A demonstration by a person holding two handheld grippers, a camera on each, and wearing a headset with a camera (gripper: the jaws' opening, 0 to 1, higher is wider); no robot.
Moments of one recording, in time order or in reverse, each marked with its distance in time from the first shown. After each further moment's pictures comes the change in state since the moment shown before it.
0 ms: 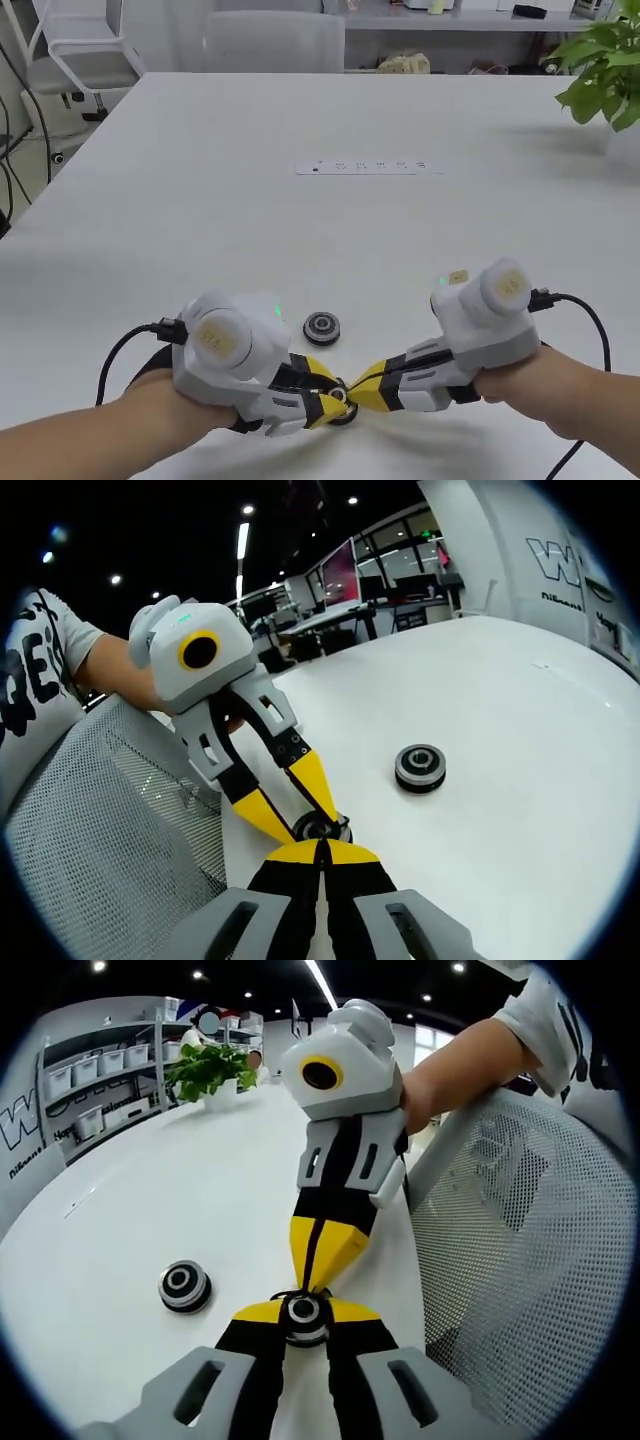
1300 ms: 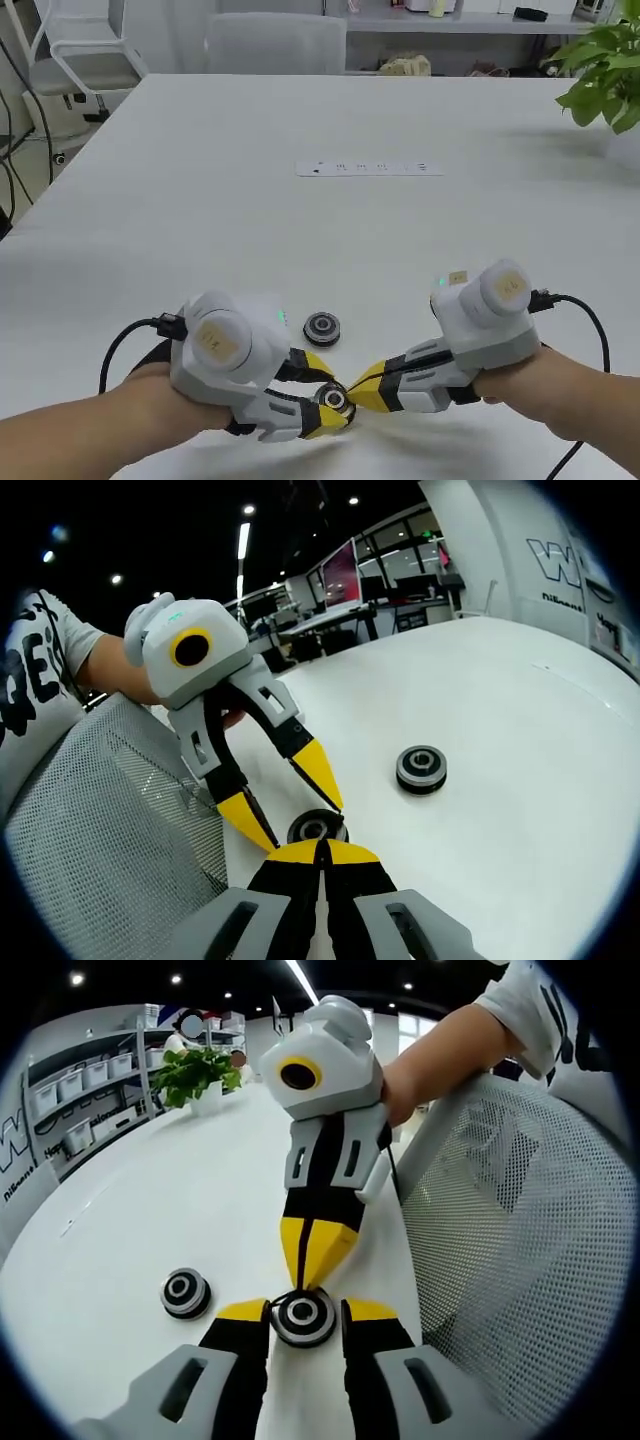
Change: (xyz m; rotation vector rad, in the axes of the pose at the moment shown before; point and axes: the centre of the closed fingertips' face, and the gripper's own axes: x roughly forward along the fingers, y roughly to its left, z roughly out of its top) left arm -0.006 -0.003 0.003 0.068 0.022 -0.024; right arm -0.001 0.000 0.001 -0.003 0.000 0.001
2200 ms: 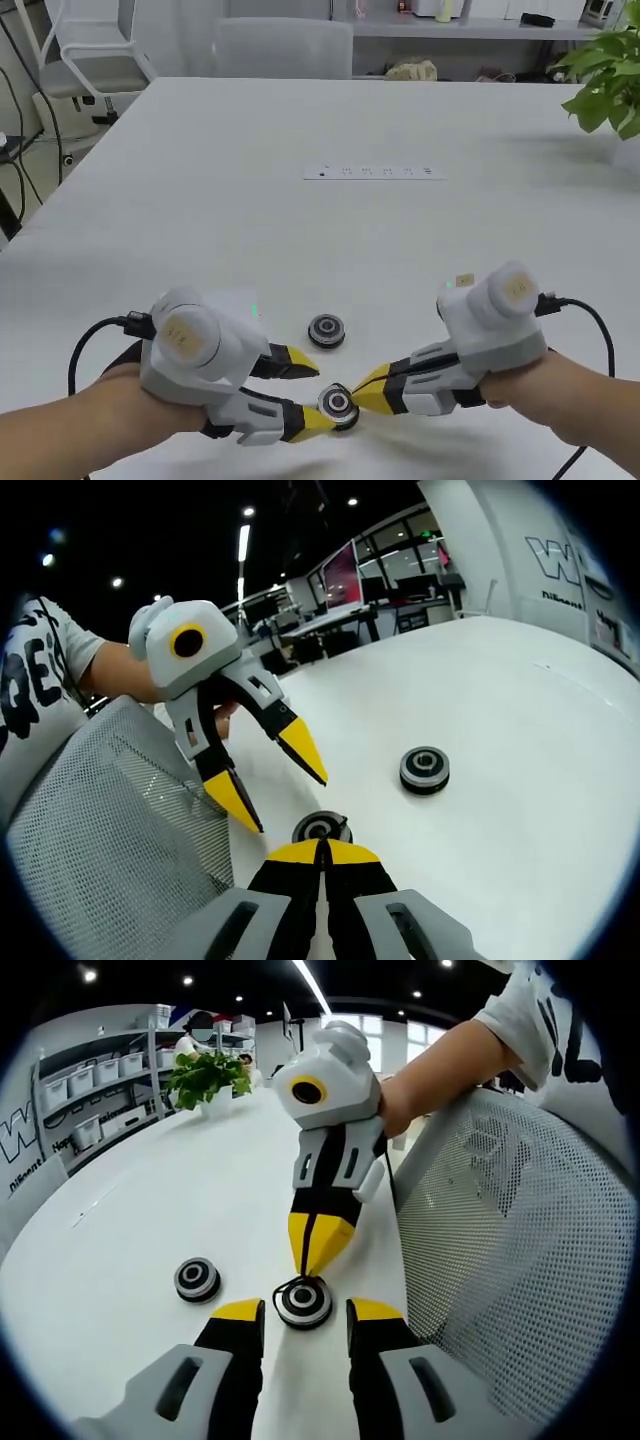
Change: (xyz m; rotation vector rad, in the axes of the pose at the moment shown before) left arm -0.022 0.000 -0.002 -0.031 -0.022 0.023; right arm -0.001 0.003 0.002 0.011 -0.008 0.013
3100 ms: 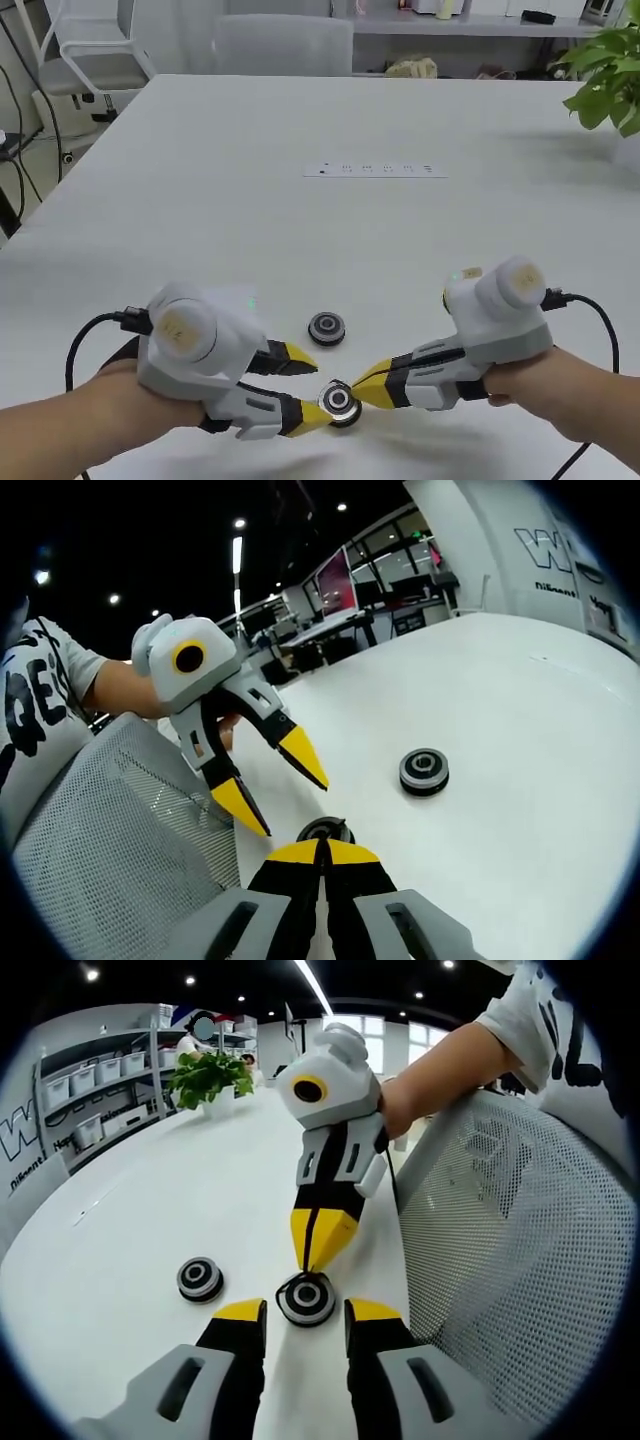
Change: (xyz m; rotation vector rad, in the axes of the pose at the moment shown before) left arm 0.000 0.003 -0.001 -0.008 -0.003 0.003; right arm -0.002 0.001 0.005 0.051 -0.034 0.022
